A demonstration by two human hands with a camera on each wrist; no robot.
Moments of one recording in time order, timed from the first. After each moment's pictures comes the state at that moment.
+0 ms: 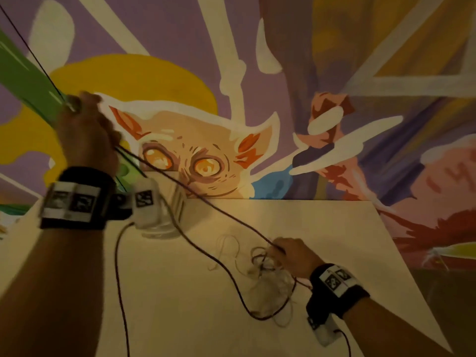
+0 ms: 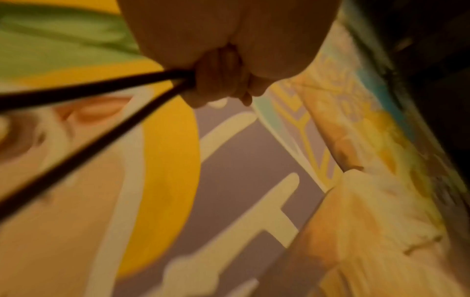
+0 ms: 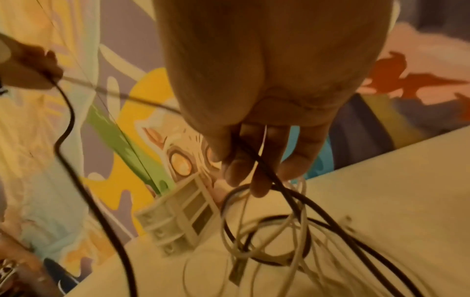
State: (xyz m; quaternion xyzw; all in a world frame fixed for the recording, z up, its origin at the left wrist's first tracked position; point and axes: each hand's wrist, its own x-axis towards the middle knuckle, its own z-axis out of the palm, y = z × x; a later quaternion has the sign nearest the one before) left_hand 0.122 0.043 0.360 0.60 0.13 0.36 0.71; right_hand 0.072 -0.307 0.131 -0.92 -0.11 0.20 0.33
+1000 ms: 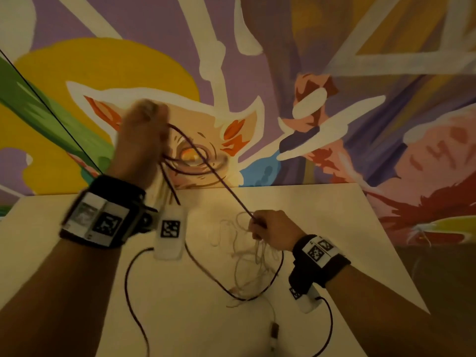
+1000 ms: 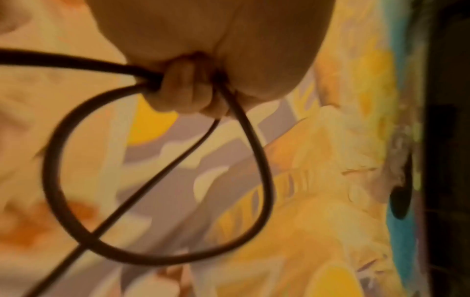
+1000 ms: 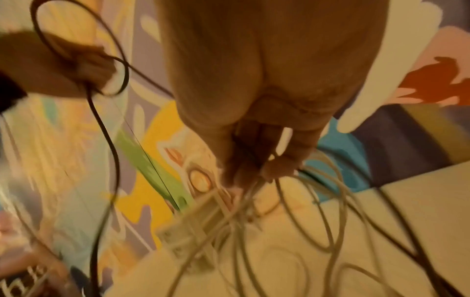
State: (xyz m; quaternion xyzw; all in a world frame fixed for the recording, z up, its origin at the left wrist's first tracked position) left_hand 0.105 -0.041 0.341 0.72 0.01 0.17 0.67; right_hand 0.075 -0.289 0.170 -0.89 -0.14 0.15 0.40
